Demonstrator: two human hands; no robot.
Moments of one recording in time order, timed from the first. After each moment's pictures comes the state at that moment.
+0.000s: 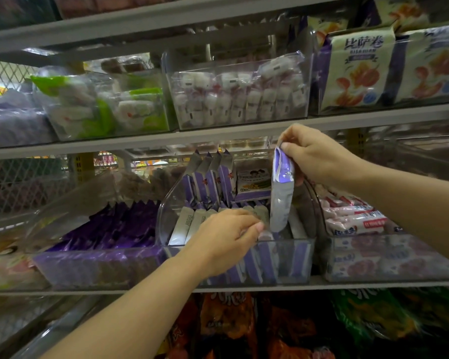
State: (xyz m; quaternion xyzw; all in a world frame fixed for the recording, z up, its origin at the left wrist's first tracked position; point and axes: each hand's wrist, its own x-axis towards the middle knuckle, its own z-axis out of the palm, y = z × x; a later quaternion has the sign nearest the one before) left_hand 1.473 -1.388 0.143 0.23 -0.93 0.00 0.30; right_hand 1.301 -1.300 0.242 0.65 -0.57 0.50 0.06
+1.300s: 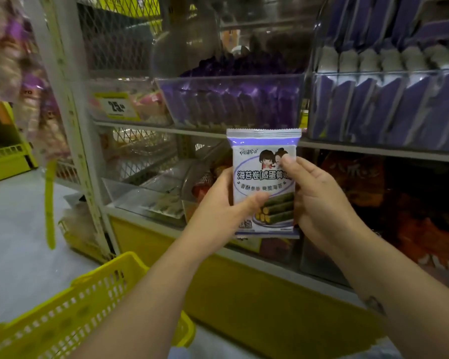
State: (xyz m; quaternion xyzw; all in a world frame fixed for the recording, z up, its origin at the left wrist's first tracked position) left_hand 1.657 -1.375 -0.043 0.35 -0.68 -0.42 0.49; right_hand 1.504 -1.352 -0.013 0.47 -0.34 0.63 -0.52
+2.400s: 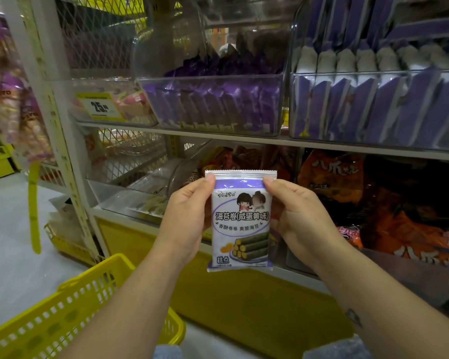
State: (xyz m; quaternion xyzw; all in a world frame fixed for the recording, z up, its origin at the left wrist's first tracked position) left_hand 1.659 -1.363 -0.044 0.34 -0.52 -0.53 0.57; right_hand 1.497 -1.344 -0.035 0.47 -0.40 0.59 -0.53
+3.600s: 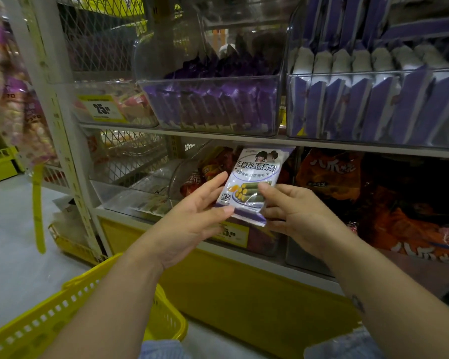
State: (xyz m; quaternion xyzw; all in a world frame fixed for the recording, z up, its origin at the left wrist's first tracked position) left_hand 1.682 -1.361 -0.048 0.30 -0.63 -0.60 0.40; right_hand 1.485 -1.341 -0.028 0.48 -0.43 0.51 -0.57
